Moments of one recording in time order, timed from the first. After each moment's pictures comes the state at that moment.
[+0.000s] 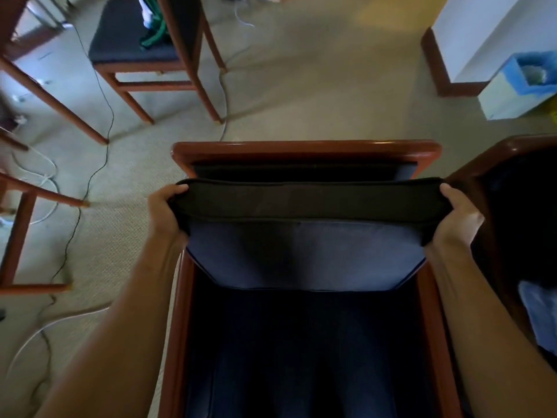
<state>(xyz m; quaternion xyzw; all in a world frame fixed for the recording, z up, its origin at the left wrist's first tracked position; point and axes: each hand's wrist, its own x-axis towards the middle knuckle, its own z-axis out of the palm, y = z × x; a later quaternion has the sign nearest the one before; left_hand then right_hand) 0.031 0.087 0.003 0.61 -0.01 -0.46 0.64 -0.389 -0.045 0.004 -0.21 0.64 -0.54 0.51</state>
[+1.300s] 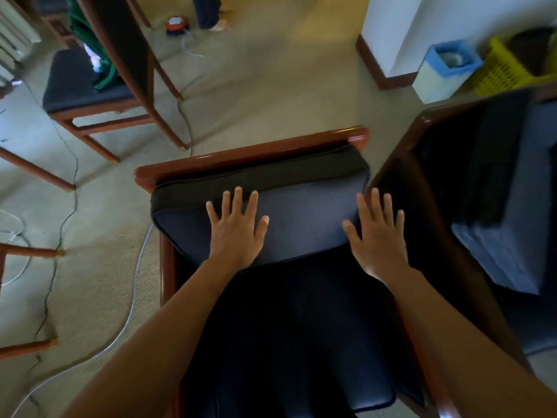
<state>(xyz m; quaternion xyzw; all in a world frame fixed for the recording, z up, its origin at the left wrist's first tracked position) -0.120 0.080 -0.006 0.72 -0.68 -0.12 0.01 -0.424 0.053 -0.022 -0.73 0.66 0.01 0.15</state>
